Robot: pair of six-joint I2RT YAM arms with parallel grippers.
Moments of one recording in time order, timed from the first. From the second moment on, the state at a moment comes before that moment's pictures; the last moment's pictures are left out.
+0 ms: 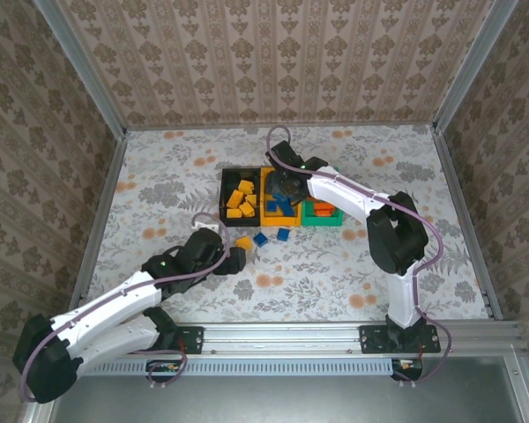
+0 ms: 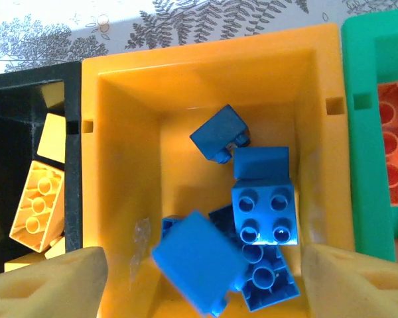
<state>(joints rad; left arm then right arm) -0.82 0.92 0.53 -0.50 -0.16 -0.62 0.61 1.99 1.64 -0.66 0.18 0.70</state>
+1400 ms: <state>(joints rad) -0.77 1.46 0.65 -0.17 -0.11 -0.54 0.61 1.48 1.14 -0.51 0.15 0.73</state>
